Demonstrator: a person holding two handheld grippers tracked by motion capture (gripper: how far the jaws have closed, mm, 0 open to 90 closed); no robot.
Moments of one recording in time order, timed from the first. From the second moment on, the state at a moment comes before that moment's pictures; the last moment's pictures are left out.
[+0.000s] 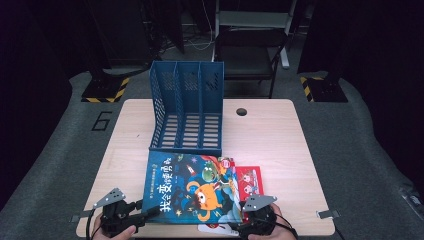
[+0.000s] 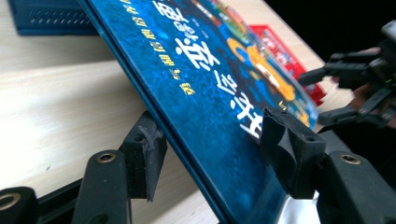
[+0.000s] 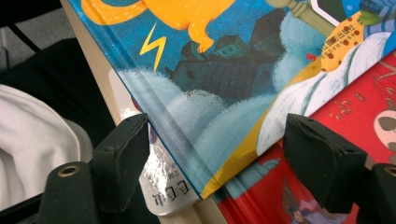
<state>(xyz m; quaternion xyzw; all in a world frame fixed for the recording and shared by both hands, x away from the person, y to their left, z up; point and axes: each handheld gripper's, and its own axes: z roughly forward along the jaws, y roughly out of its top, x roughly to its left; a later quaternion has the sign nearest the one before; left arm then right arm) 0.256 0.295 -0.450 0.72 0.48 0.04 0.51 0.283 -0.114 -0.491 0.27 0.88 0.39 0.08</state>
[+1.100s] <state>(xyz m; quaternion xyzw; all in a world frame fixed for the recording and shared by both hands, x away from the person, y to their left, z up) 0.247 0.291 -0.434 0.77 0.43 0.05 0.46 0.283 -0.108 -0.491 0.29 0.87 0.40 0.06</state>
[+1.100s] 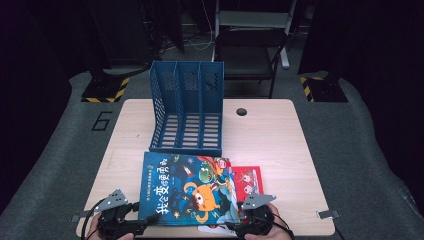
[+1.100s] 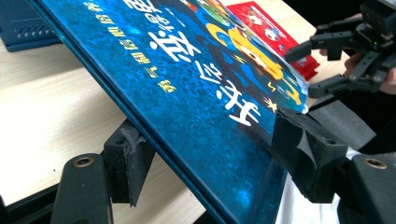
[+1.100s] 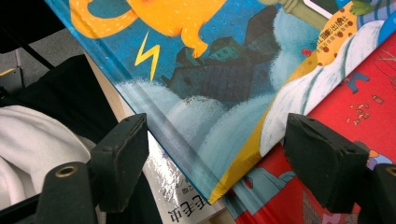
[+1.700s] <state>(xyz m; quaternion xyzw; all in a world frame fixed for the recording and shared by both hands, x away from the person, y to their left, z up) 0.255 0.295 -0.406 0.75 0.44 0.07 0.49 0.286 -0.101 -0.491 0.31 0.85 0.42 0.04</state>
